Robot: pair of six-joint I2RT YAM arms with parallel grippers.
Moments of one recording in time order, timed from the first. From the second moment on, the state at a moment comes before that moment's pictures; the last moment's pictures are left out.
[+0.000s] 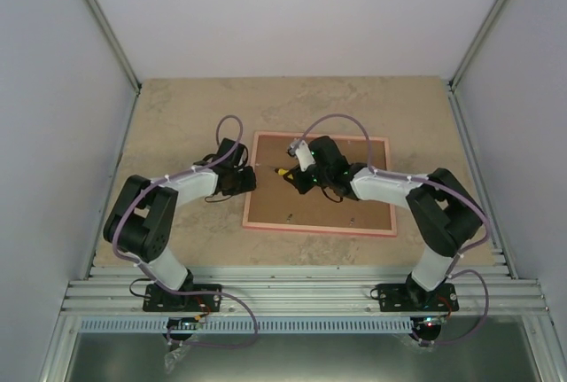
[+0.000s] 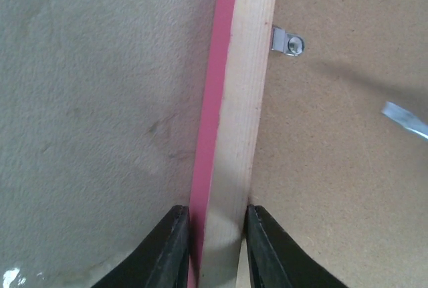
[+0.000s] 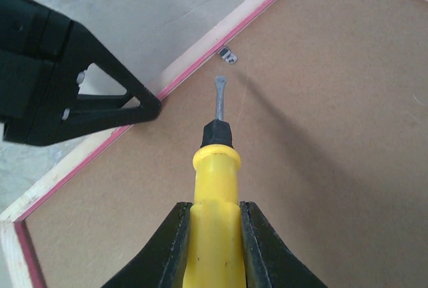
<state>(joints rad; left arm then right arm) -0.40 1.63 0.81 -0.23 0.13 -0.57 0.72 1.72 0.95 0.07 -0.26 0.12</state>
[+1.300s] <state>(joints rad) -0.42 1.66 0.83 -0.21 0.11 -0.53 0.72 1.92 1.15 0.02 -0.23 0.11</state>
